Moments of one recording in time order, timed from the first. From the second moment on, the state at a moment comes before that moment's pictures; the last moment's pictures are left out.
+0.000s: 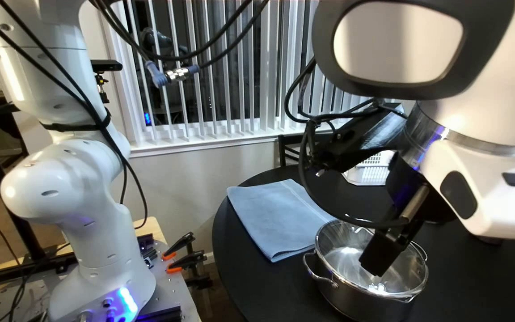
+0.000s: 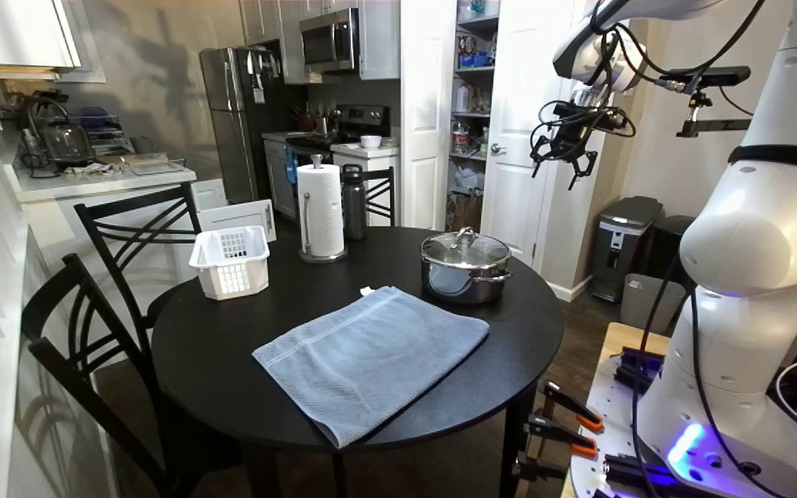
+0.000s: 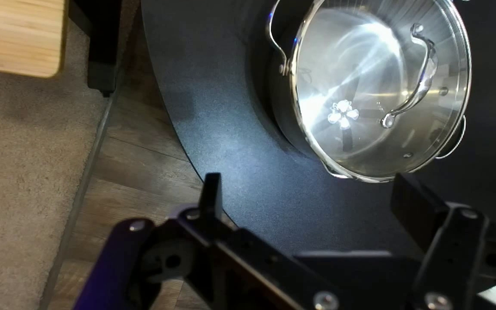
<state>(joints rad) -0.46 0.01 -0.54 -2.06 0.33 1.93 0.29</state>
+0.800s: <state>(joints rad) -0.45 0.01 -0.52 -2.06 0.33 1.94 0.32</state>
